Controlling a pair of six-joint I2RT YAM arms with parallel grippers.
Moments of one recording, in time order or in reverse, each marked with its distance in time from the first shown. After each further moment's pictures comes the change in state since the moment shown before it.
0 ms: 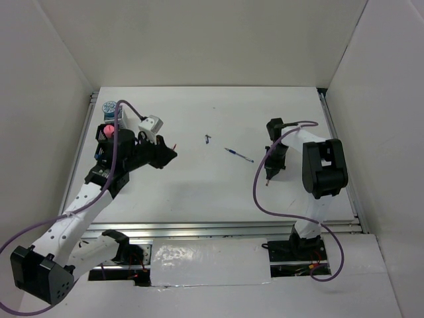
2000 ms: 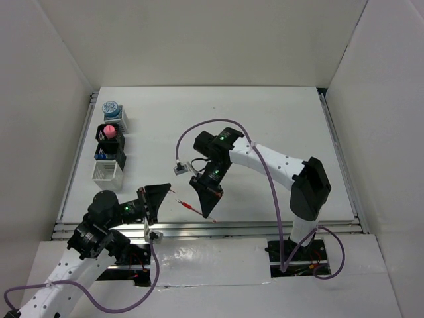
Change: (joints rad) left arm -0.167 -0.780 -0.496 -0.095 0.244 1.846; right arm 0.744 -0.097 0.364 -0.462 -1.005 -0.788
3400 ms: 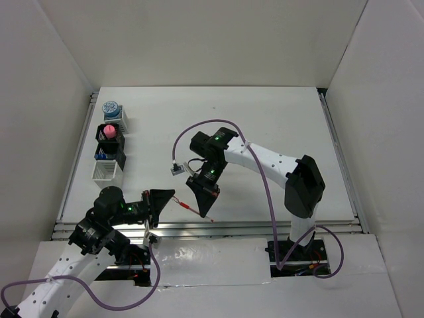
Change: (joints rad) left arm 0.000 0.077 0.024 -0.098 0.095 0.116; right arm 0.018 0.052 0.038 -0.002 0.026 0.043
